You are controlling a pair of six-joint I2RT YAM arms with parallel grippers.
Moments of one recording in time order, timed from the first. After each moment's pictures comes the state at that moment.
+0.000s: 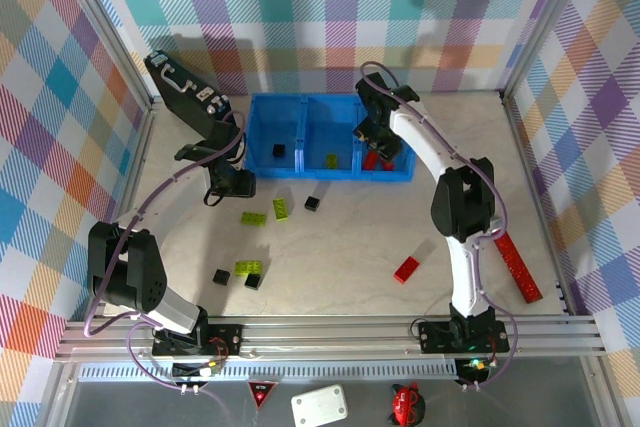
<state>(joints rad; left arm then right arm) -0.25 1.53 1.21 -0.87 -0.07 -0.19 0.45 2.13 2.05 -1.15 0.12 1.11</state>
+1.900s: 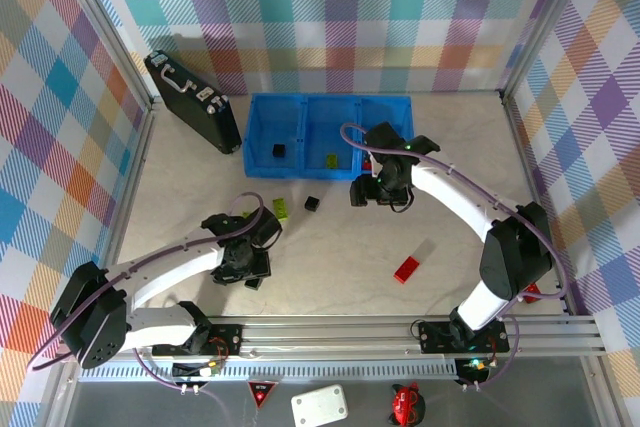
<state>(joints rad) -0.75 1.21 0.73 -1.02 -0.09 -0.93 0.57 1.63 1.37 -1.03 -0.12 0.45</state>
